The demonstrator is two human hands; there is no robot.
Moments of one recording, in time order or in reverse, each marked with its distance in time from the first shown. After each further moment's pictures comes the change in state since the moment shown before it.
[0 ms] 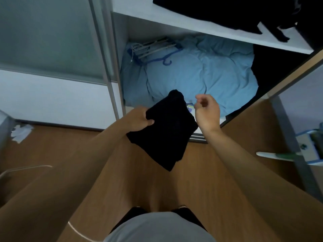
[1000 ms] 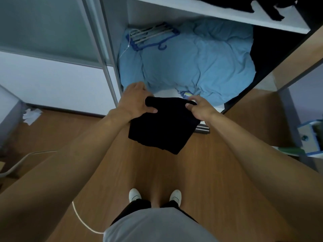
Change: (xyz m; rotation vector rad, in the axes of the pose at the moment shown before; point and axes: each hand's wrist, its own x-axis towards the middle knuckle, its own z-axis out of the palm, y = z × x) left_hand -0.027 0.074 0.072 0.546 0.297 0.060; right_hand -0.005 0.060 -0.086 -0.322 -0.484 0.175
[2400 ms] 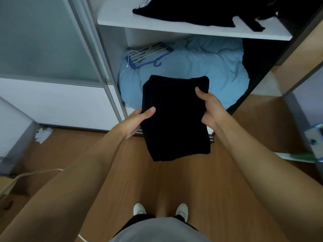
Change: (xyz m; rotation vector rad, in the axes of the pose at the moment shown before) left_hand -0.013 0.039 0.020 -1.274 -0.243 -0.324; right_hand -0.034 -0.001 -0.069 1.260 -0.211 -0.055
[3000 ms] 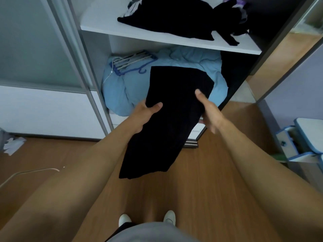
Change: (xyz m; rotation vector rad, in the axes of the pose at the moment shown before) left_hand 0.048 0.035 0.058 0.006 0.132 0.163; right_hand -0.002 -0.027 -0.047 -0.570 0.119 -0.045
